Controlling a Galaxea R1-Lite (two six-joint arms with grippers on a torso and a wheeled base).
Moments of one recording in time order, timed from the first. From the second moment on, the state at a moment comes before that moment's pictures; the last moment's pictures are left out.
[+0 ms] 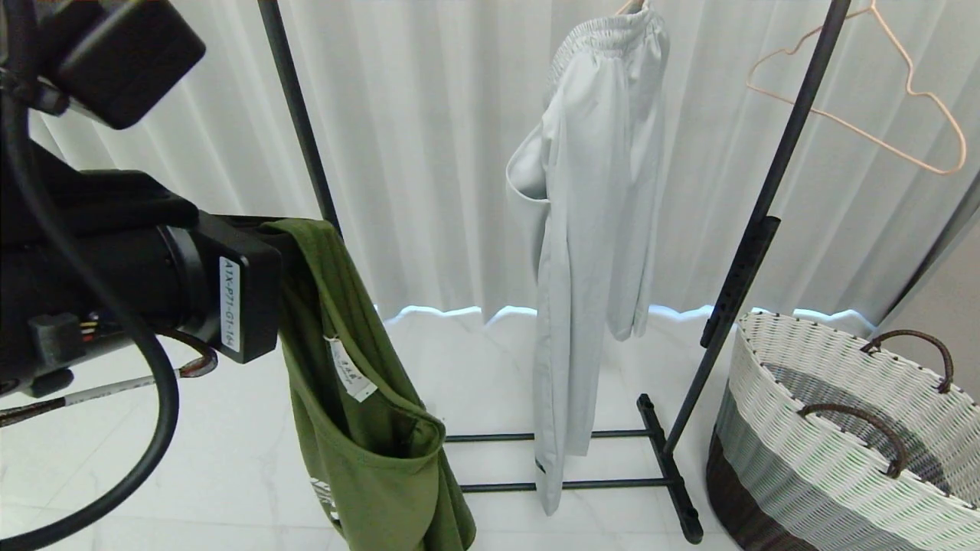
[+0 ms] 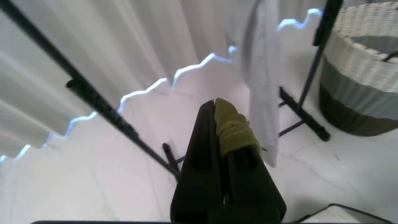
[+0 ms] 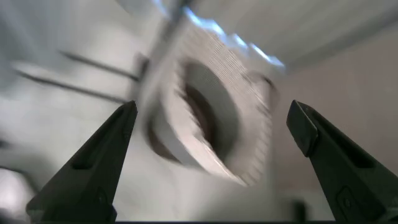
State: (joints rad) left arm -0.79 1.23 -1.11 0.14 0.41 0.18; right arm 0.42 0.96 -1.15 0.59 -0.43 -0.28
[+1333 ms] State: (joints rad) left arm -0.63 1.15 -1.09 0.13 0.36 0.26; right arm 0.26 0.91 -0.97 0.38 -0.31 -0.13
